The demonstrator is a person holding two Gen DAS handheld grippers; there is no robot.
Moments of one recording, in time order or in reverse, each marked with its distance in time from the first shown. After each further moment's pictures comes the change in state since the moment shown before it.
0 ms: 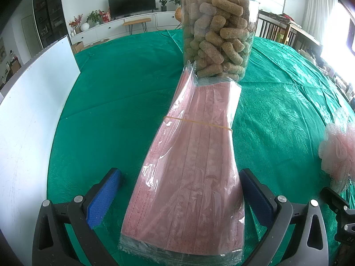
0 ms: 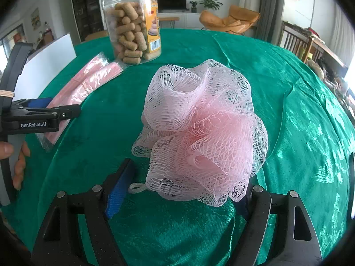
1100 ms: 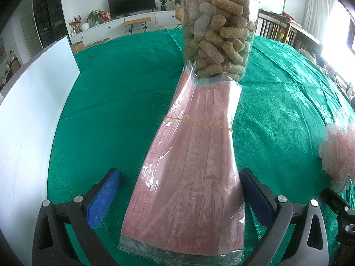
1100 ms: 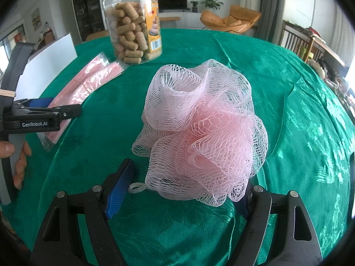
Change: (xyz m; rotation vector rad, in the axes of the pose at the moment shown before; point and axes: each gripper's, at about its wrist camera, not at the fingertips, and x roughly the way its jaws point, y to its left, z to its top) left arm 0.000 0.000 0.001 0.007 0.012 0.003; right arm -0.001 -0.002 0.000 -0.002 0.008 0.027
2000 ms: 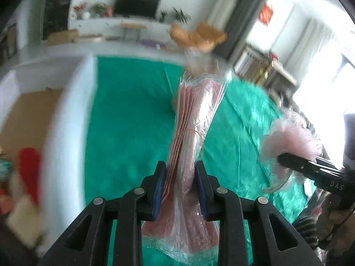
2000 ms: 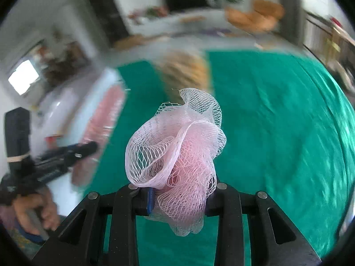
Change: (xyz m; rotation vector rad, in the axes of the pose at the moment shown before) left arm -0.168 0.075 0.006 -0.213 -0.144 -0.246; right arm -0.106 0.059 0.108 0.007 0.005 0.297
